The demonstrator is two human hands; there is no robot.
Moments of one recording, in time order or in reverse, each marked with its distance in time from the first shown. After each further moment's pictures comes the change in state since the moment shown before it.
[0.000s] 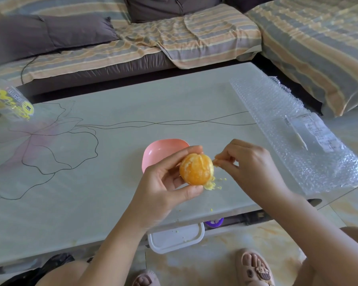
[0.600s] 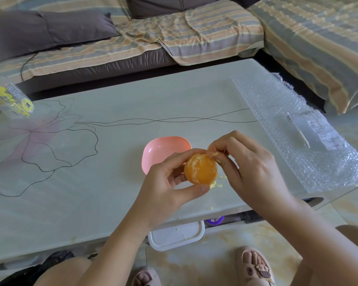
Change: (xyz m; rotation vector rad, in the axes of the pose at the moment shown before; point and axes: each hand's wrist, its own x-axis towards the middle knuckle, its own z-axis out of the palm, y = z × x) left_hand 0.003 -0.003 0.005 0.143 0.005 -0.026; right_hand -0.004 -0.026 -0.005 0.071 0.207 -0.249
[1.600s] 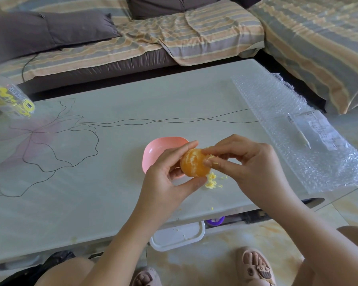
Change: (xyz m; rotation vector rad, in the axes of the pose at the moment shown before) left_hand 0.003 -0.009 0.003 0.143 0.176 0.070; right_hand 0.004 -0.007 -0.008 0.599 -0.131 0.473
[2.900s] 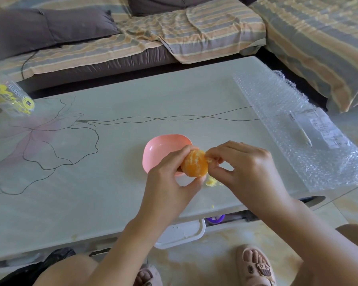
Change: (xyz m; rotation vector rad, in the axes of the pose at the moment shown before) left_hand -0.004 -0.005 0.007 0.373 0.087 0.142; right_hand -0.002 0.012 0.008 -0.681 0.096 -0.364
